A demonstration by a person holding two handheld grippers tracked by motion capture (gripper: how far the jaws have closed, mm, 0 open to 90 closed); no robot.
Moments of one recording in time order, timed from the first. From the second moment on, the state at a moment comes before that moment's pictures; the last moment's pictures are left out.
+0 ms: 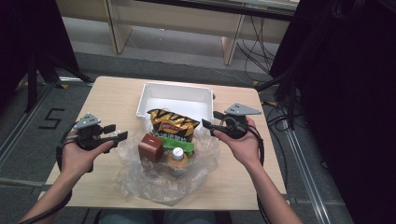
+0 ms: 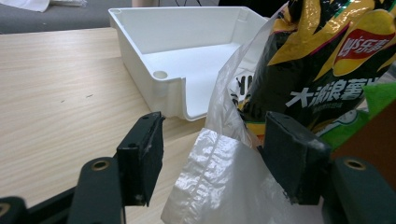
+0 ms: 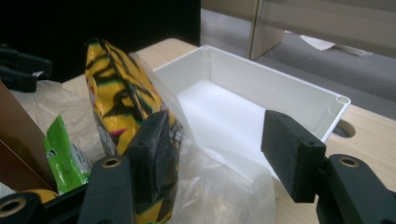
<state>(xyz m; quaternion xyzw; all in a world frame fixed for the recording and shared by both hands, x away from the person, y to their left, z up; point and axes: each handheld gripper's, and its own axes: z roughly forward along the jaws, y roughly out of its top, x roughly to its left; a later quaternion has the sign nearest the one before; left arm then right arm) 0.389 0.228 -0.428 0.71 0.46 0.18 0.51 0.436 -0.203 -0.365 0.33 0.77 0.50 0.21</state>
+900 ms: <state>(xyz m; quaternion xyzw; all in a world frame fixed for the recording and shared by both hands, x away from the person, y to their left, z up) 0.374 0.237 -0.436 0.70 0.48 0.18 0.50 0.430 -0.193 -0.347 0.31 0.76 0.54 0.19</state>
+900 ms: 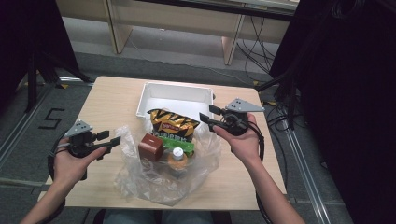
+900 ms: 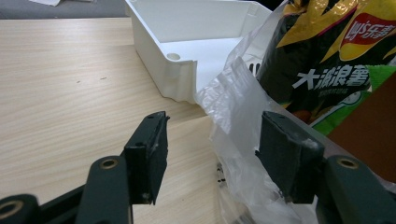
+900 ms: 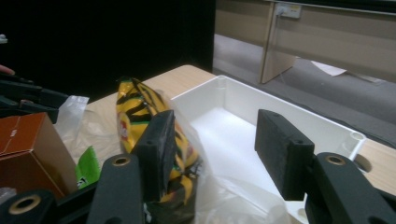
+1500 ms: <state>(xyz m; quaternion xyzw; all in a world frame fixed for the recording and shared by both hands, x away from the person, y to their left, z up) 0.369 0.243 -0.434 0.69 0.49 0.19 0.50 0.433 -0.157 -0.357 0.30 0.80 0.50 0.15</state>
